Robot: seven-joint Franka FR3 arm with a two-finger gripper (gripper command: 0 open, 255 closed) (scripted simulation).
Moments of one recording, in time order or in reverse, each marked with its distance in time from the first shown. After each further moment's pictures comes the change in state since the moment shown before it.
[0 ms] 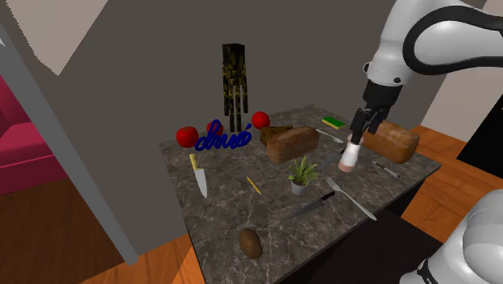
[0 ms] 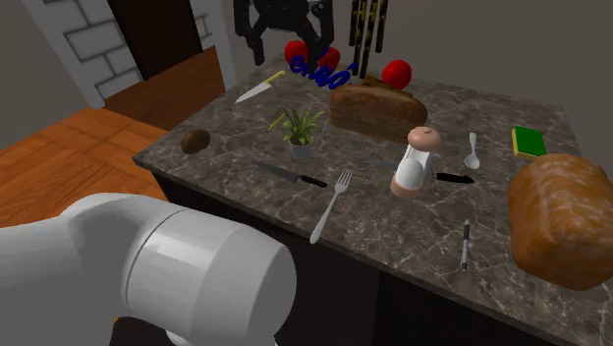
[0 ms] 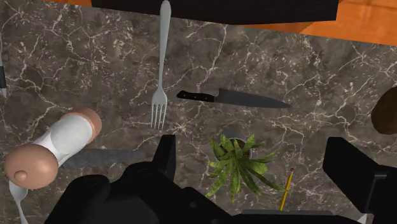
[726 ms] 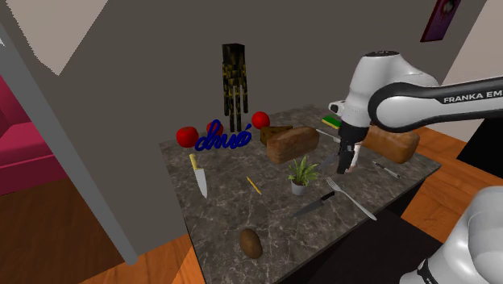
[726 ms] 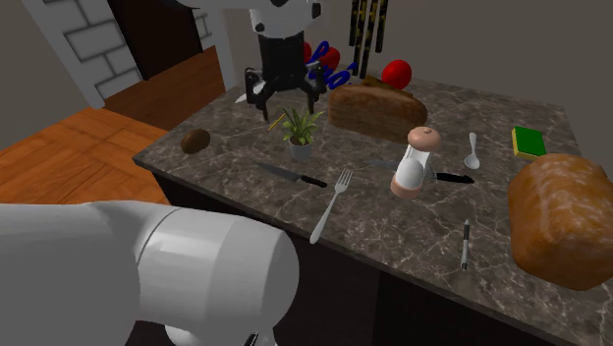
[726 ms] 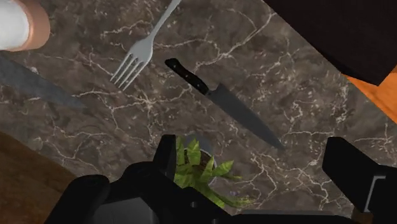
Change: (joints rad) arm 0.144 0.117 -0.080 -0.221 -0.091 0.355 -0.437
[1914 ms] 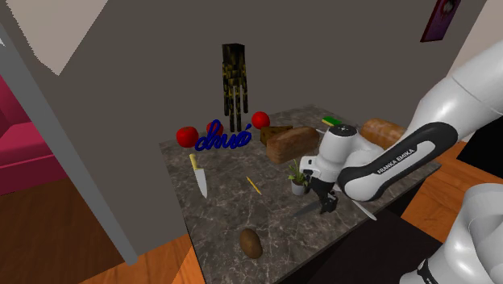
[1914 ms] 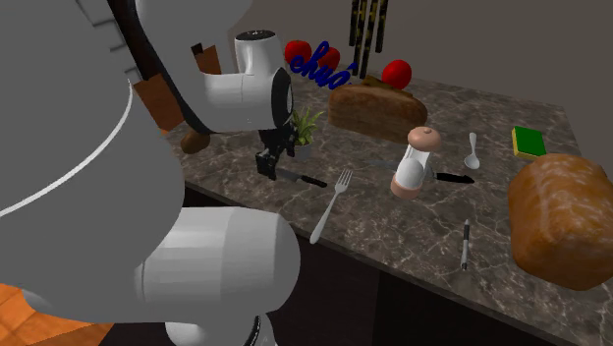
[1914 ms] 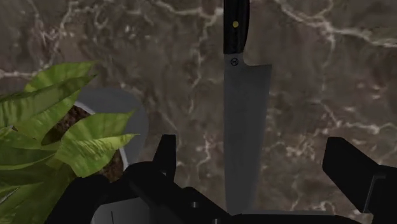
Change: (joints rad) arm 0.193 0.489 -0.125 -0.171 -0.127 0.706 -0.644
